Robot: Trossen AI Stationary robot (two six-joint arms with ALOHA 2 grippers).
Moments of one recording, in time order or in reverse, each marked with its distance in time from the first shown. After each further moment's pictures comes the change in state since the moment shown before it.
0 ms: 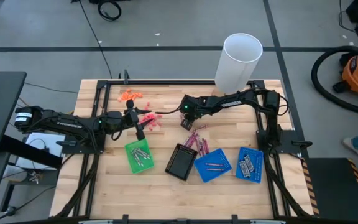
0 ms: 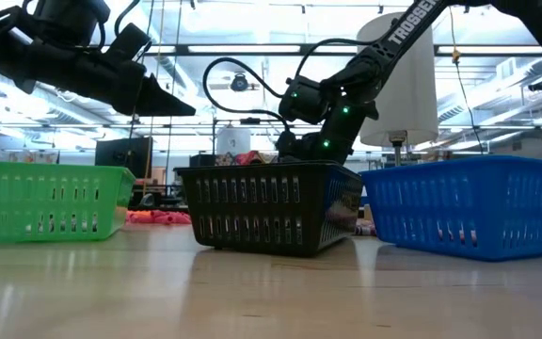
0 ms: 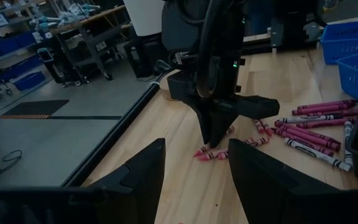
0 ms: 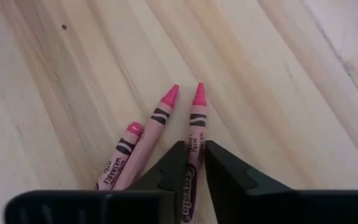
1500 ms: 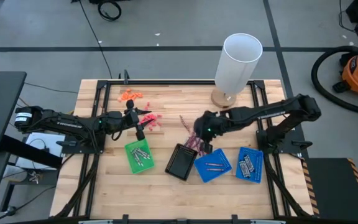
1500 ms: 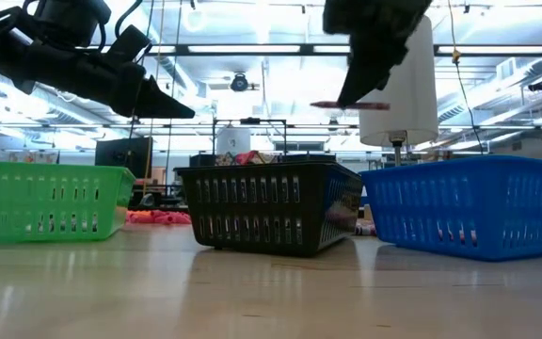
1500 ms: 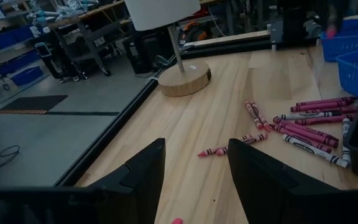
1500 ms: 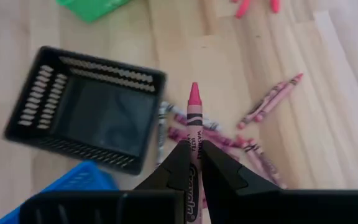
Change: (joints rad) left arm -0.001 0.000 0.000 -0.017 0.000 -0.018; right arm 0.400 -0.479 -0.021 -0.370 0.045 0.050
